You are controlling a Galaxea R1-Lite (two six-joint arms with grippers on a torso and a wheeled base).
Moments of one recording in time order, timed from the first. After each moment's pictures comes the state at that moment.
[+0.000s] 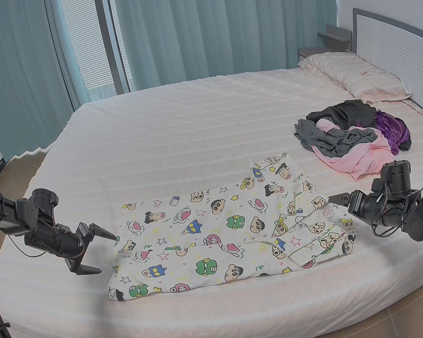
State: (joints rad) left arm 0.15 2.18 -1.35 0.33 -0.56 -0.63; right arm 0.10 2.14 -0.63 -1.01 0.18 0.65
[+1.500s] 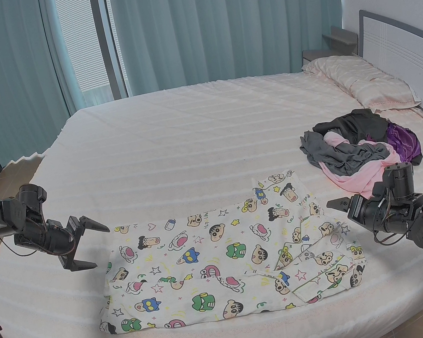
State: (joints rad) left arm 0.18 2.07 -1.26 0.29 -0.63 -0.67; right arm 0.16 2.04 -0.53 -1.01 0.14 0.68
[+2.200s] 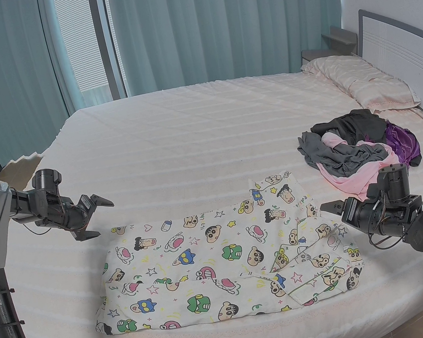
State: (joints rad) left arm 0.15 2.35 -1.64 0.15 -0.52 -0.66; right arm 0.21 2.04 -0.53 -1.01 0.12 0.68
